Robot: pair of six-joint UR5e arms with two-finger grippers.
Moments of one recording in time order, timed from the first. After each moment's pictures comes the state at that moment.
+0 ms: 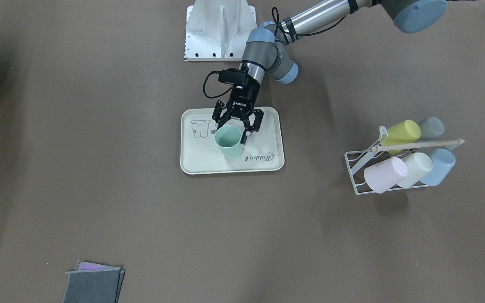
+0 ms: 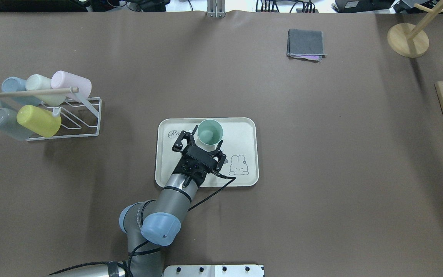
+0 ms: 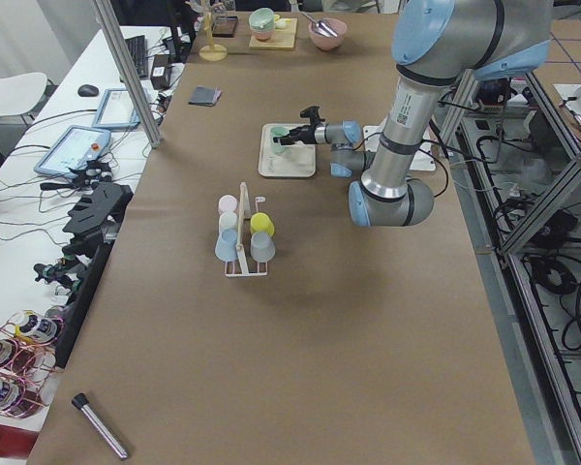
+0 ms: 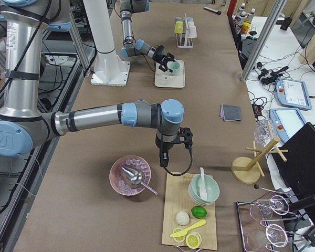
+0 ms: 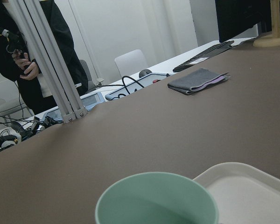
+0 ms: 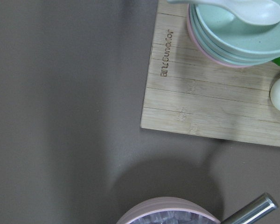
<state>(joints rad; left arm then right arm) -0.19 -2.24 -1.22 -2.80 -0.68 -0.43 1.49 -1.71 1.91 -1.81 2.30 -0.07</state>
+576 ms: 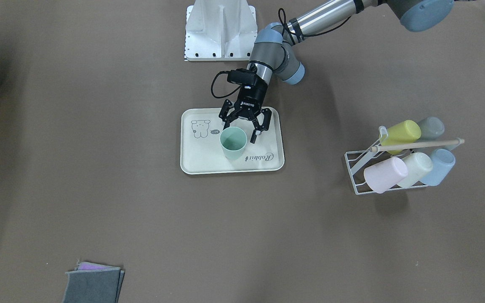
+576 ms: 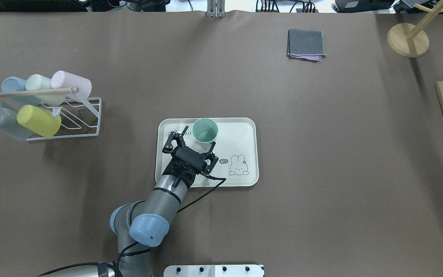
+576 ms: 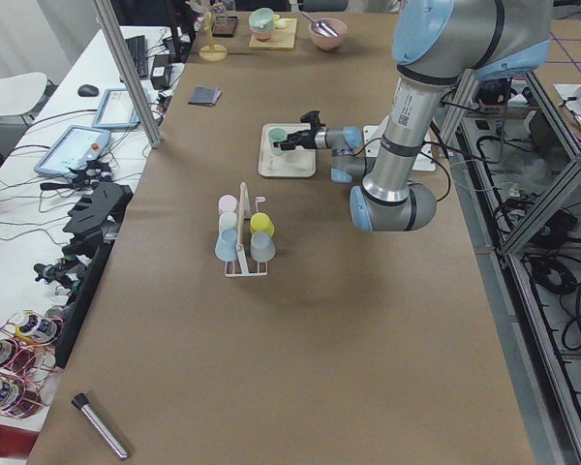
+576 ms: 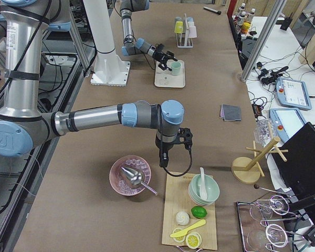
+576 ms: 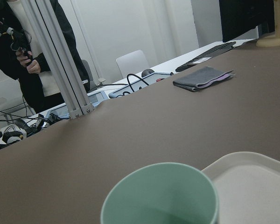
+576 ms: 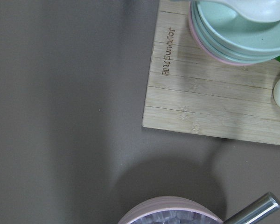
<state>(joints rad) -0.19 -2.19 -1.25 -2.84 -0.68 -0.43 1.49 -1.71 1.91 -1.81 2.31 -0.08</state>
